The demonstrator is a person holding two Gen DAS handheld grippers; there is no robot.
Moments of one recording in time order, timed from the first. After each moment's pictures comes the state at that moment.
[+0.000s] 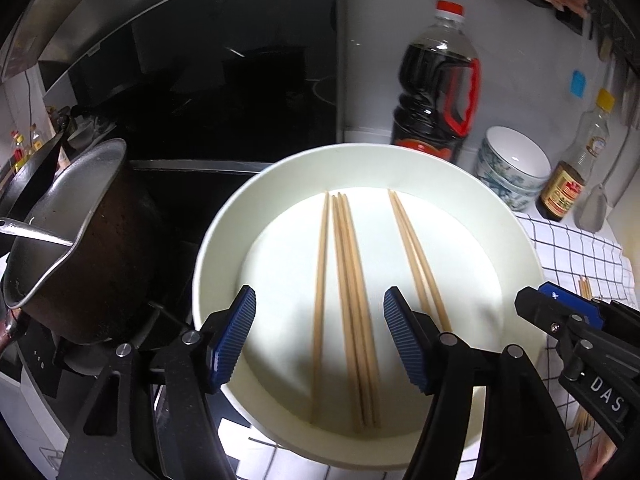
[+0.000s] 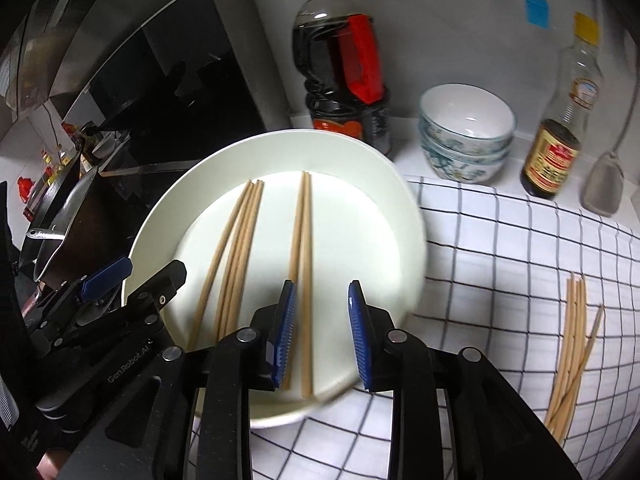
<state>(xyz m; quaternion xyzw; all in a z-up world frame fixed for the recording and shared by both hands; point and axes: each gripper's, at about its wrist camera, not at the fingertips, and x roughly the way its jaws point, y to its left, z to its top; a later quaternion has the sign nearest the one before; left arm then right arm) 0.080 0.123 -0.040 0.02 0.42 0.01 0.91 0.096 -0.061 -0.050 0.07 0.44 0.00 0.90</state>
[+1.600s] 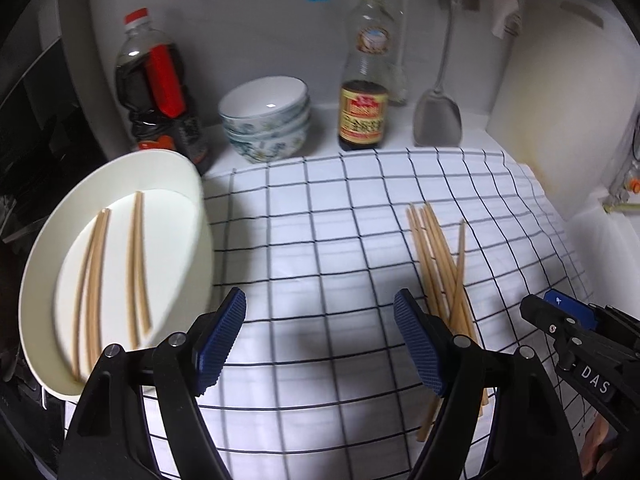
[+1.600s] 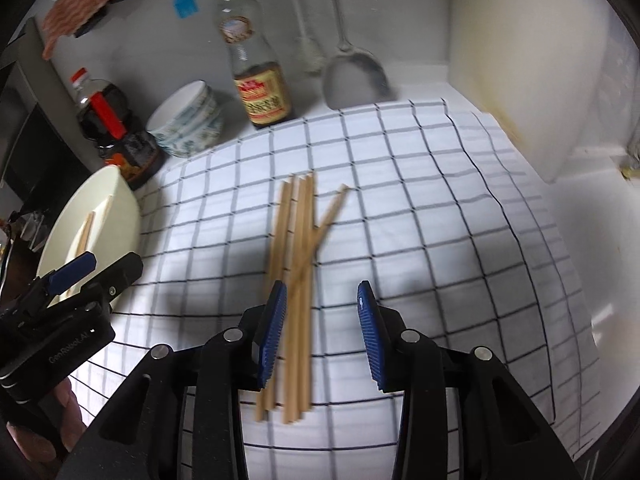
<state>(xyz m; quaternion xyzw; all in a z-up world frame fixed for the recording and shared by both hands) 0.022 -0.112 -0.065 0.10 0.43 -0.17 0.88 -0.077 -0.286 -0.079 0.16 0.42 -0.18 0.87</state>
